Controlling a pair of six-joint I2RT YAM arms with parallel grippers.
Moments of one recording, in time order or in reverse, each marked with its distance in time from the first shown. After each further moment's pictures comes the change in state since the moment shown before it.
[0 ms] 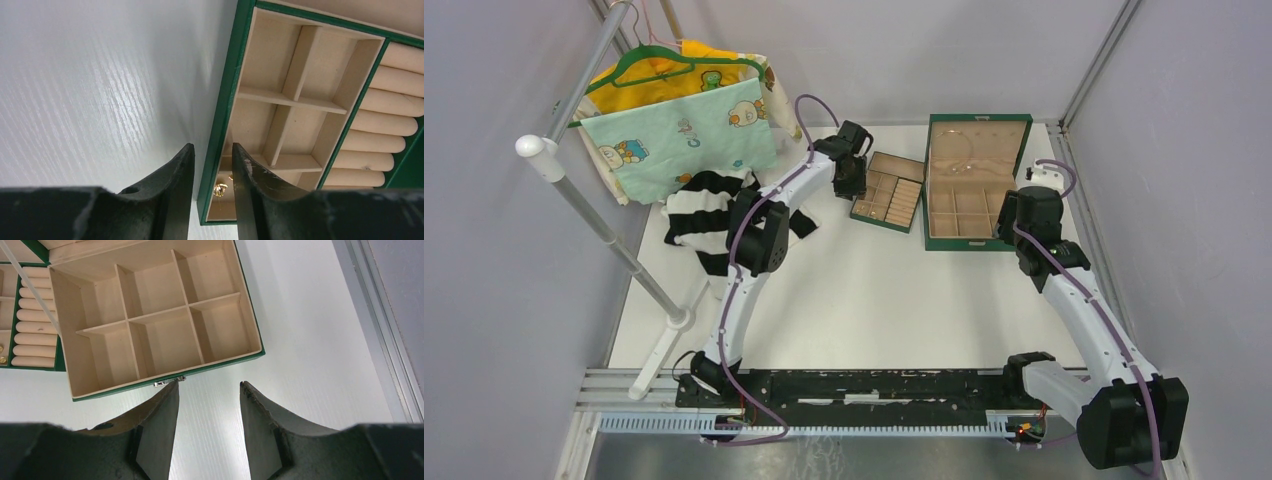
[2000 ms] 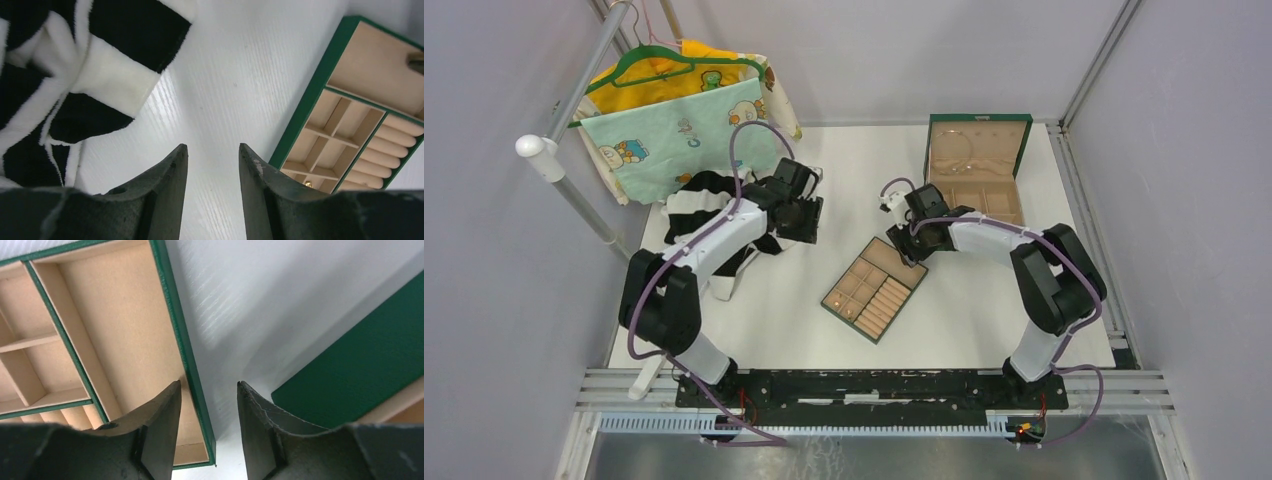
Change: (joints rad) left arm 0.016 -0.846 -0.942 0.077 0.014 0.237; right arm 0.397 0.718 0.251 0.031 -0.434 -0.428
